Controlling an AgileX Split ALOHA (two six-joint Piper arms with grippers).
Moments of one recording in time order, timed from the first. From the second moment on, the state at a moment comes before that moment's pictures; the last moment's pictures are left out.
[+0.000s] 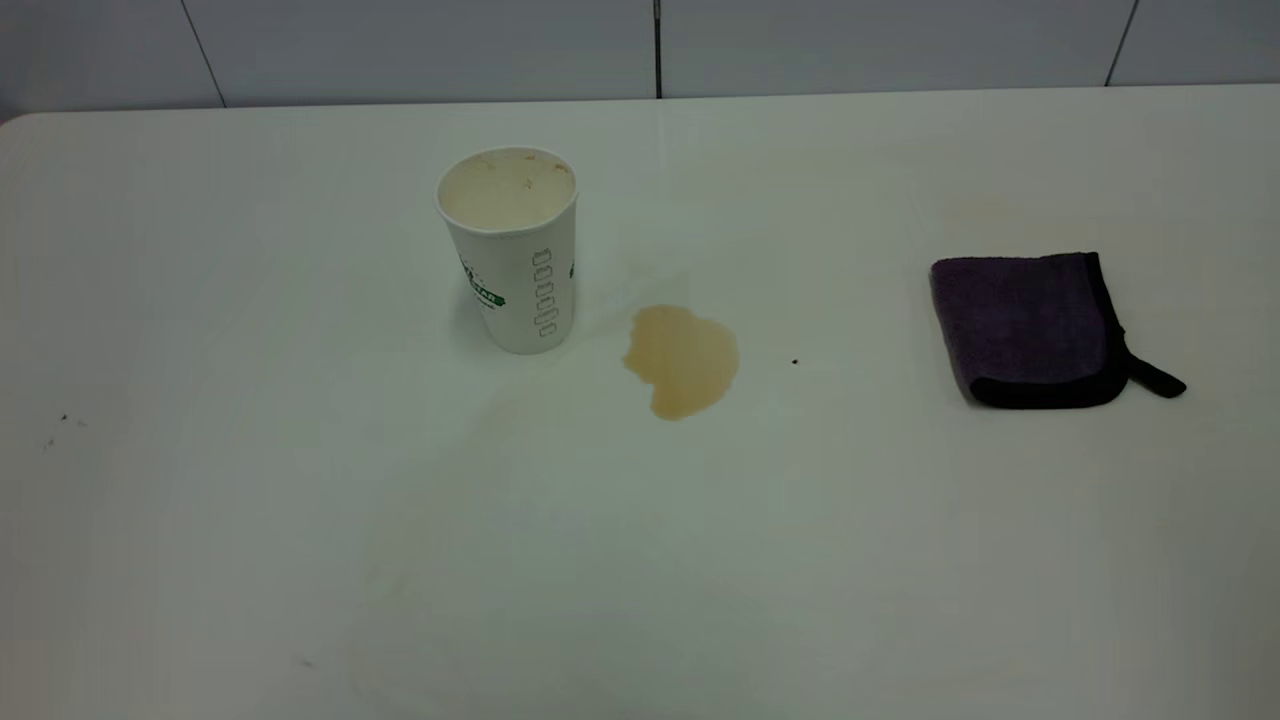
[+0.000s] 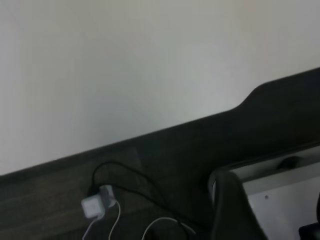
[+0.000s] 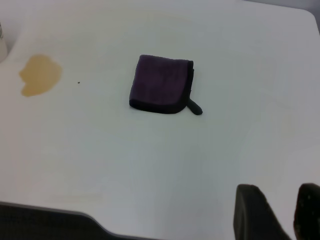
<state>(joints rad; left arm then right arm) -0.42 0.62 -0.66 0.11 1.17 -0.16 -0.02 -0.02 -0.48 0.08 1.13 -0.17</state>
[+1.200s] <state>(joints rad) -0.05 0.24 -0.49 0.05 1.11 0.01 -0.02 -0.02 -0.48 0.08 1.13 -0.17</state>
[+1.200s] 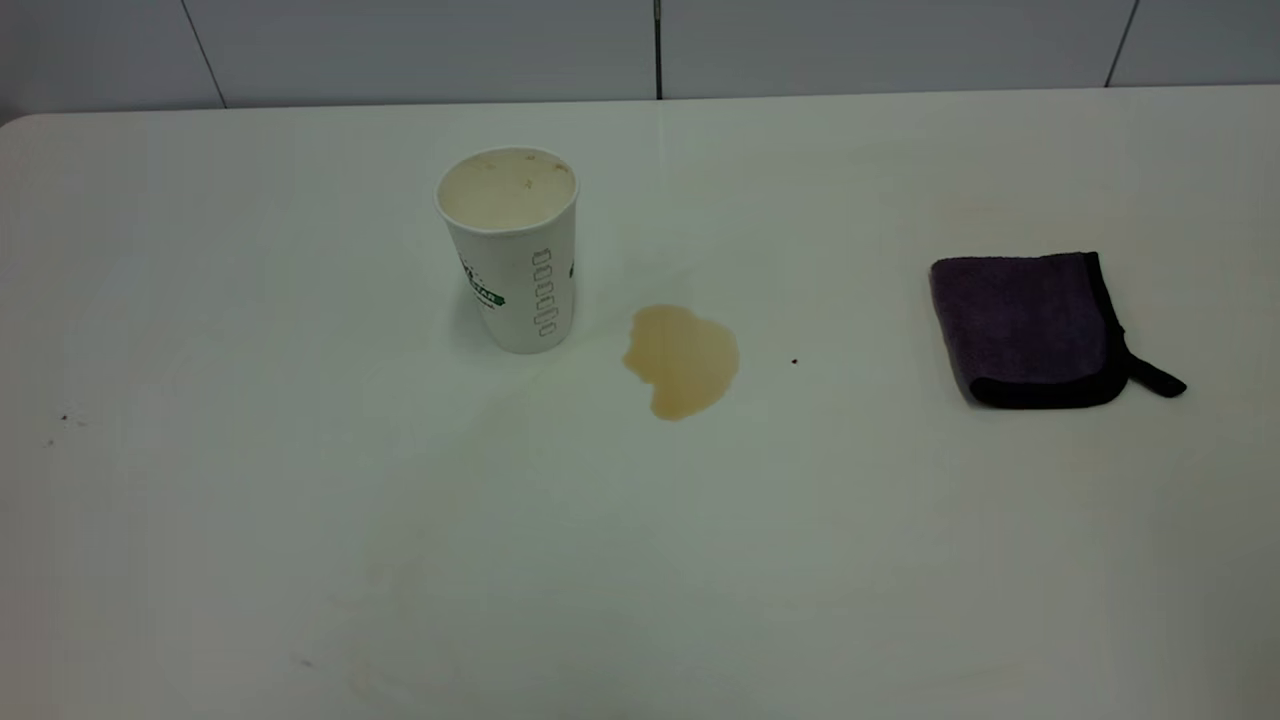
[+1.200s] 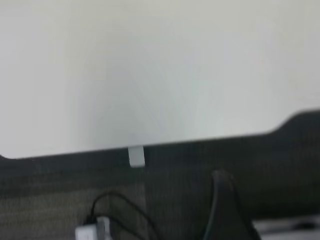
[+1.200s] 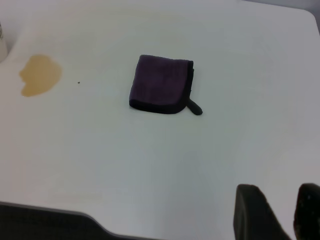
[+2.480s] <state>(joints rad) 0.01 -0.02 -0.49 0.05 1.13 0.01 -0.02 -0.02 -0.48 0.08 1.13 -0.17</state>
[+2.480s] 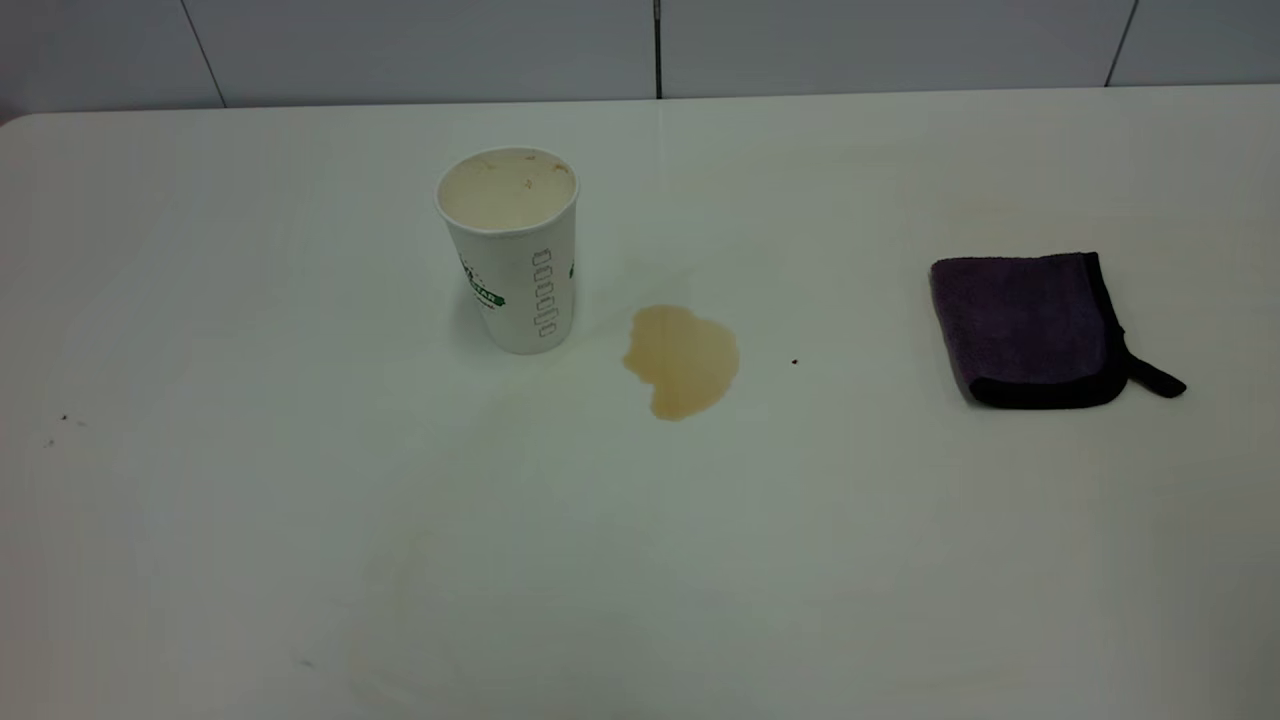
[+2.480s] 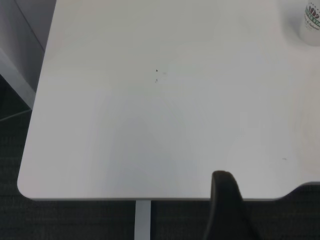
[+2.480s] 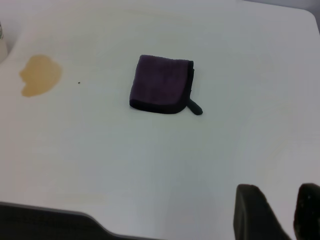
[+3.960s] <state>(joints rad) 0.01 -0.02 -0.49 0.05 1.13 0.01 0.07 1.74 -0.84 0.86 0.35 -1.10</state>
